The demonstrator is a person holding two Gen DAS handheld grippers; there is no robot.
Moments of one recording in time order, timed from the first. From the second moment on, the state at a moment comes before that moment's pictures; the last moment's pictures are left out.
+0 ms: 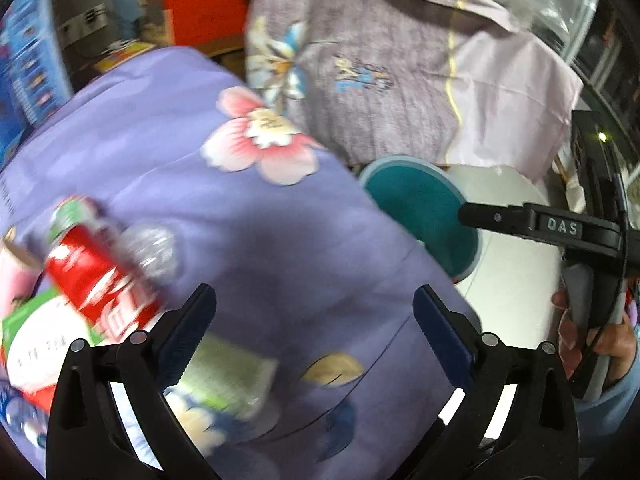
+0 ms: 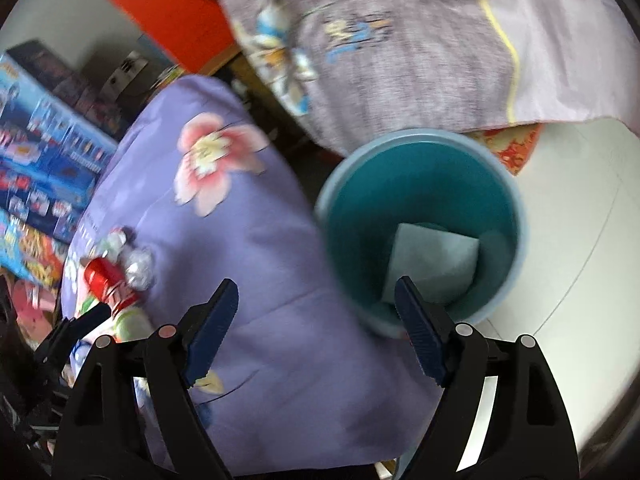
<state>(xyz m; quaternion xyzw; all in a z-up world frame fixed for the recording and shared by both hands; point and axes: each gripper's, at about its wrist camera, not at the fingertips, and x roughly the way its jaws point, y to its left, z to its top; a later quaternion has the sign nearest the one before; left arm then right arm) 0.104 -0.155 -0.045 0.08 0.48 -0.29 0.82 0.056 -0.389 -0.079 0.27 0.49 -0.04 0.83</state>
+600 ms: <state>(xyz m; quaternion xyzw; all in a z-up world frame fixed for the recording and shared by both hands) 0.077 0.027 -0.045 0.05 0.48 -0.18 0.86 0.083 -0.227 -0.065 0.15 0.54 0.09 0.83</state>
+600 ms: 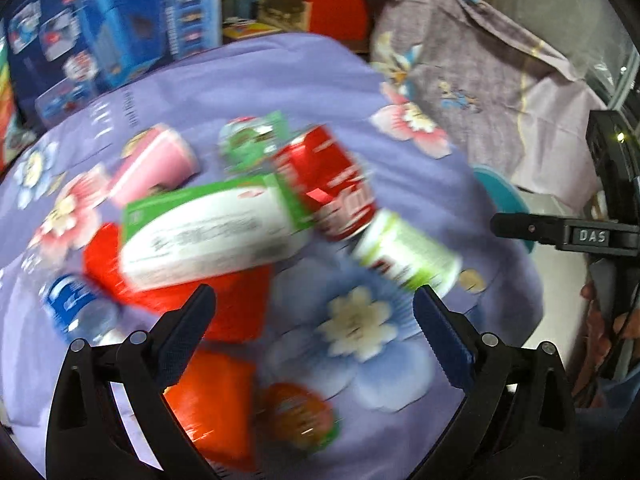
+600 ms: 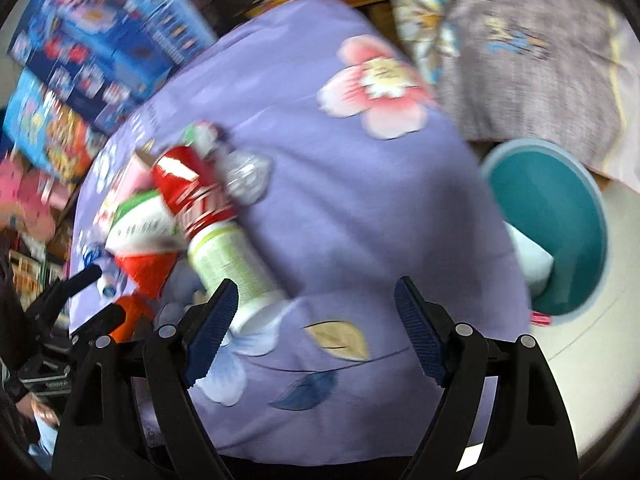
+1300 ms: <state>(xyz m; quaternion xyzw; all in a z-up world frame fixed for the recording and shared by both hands) 0.052 0.107 -0.095 0.01 0.52 -0.17 0.84 0.109 -0.106 -0.104 0.02 0.60 0.17 0.78</state>
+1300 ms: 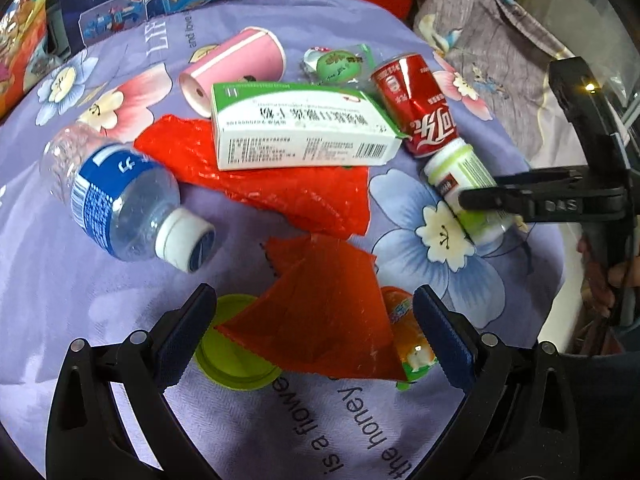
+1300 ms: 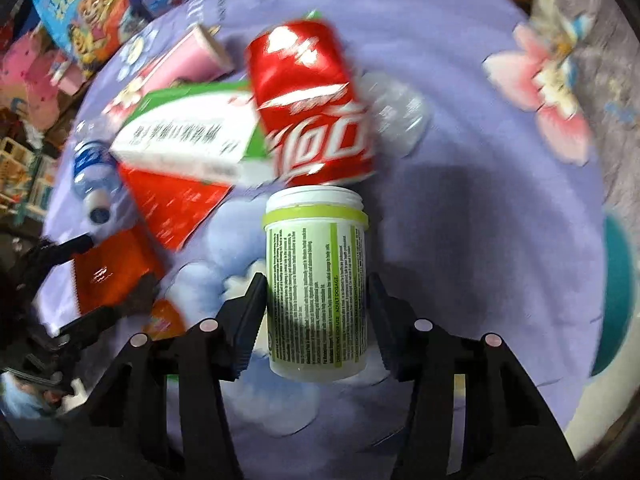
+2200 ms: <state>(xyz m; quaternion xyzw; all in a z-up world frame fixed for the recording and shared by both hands) 0.055 0.086 -0.069 0.01 0.50 -0.17 0.85 0.087 -0.134 -0.084 0.08 0.56 0.17 0.81</state>
